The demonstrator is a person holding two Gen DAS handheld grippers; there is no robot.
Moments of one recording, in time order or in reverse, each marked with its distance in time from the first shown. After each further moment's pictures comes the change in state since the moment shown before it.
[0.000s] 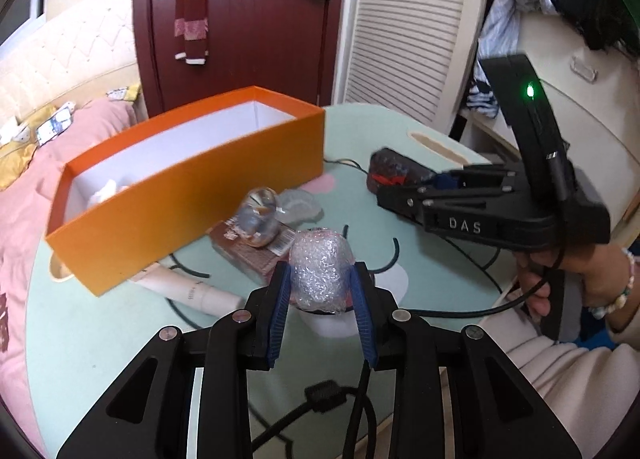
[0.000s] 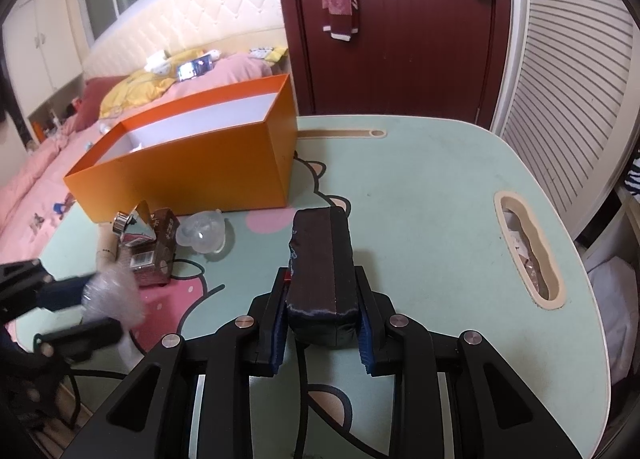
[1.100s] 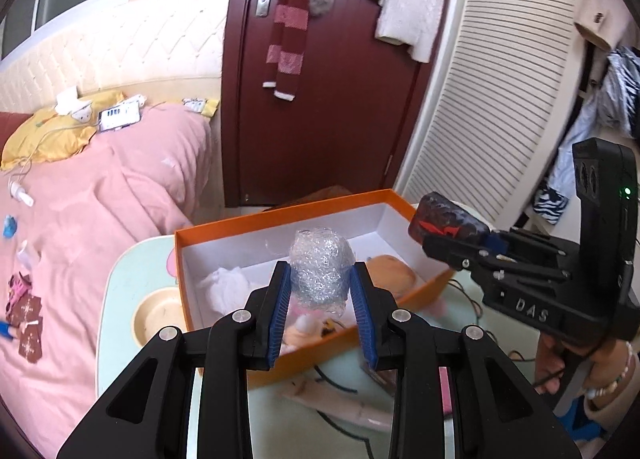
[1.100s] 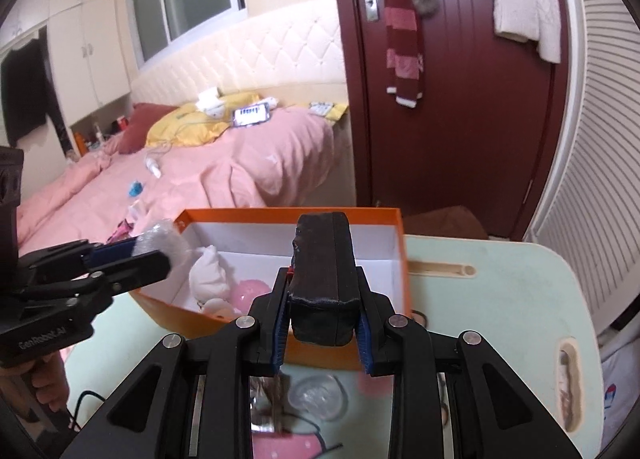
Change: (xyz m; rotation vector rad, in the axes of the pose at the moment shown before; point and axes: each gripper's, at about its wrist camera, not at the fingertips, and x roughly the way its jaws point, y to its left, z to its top) left arm -0.011 0.116 0.064 -0.218 -0.132 0.135; right arm 0.010 0.078 0.092 -0.091 -0.150 0.144
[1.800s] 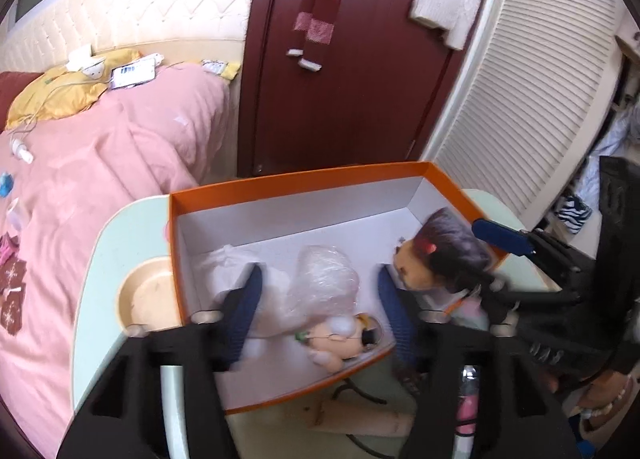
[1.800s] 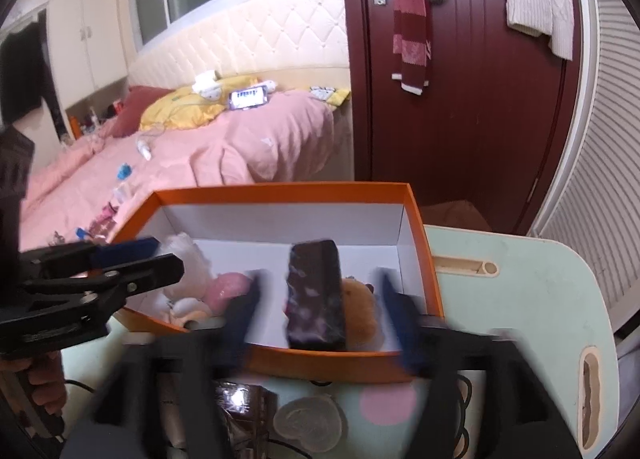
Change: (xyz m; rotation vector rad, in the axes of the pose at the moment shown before) left arm 0.035 0.017 -0.014 -0.091 0.061 -0.008; right arm 0.037 0.002 -0.011 -0.051 0.021 -0.025
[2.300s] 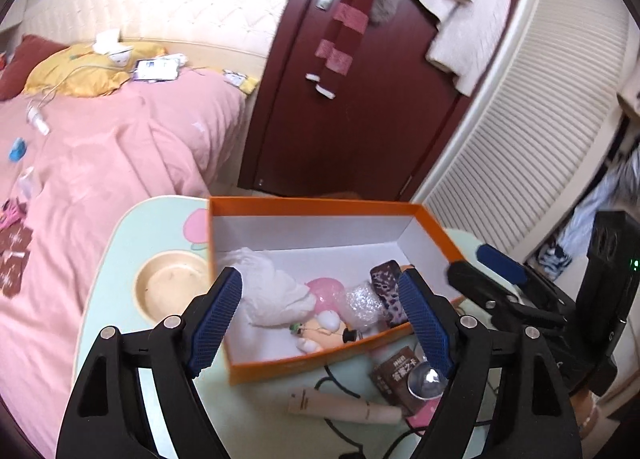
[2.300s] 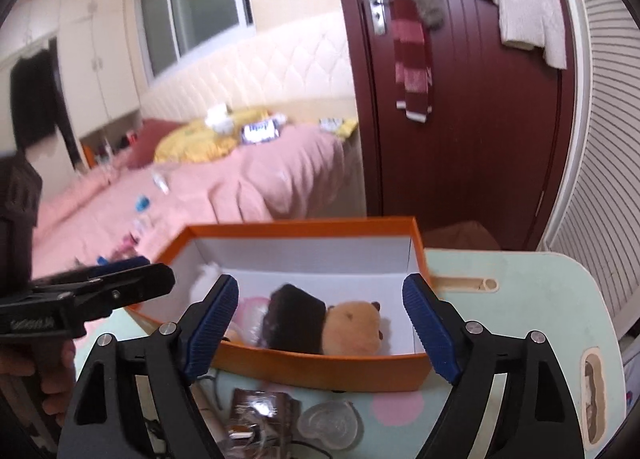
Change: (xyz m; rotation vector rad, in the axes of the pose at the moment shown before) left arm -0.046 0.019 0.001 -0.159 -0.076 0.008; right arm -0.035 -0.006 0.007 0.055 -0.122 0.061
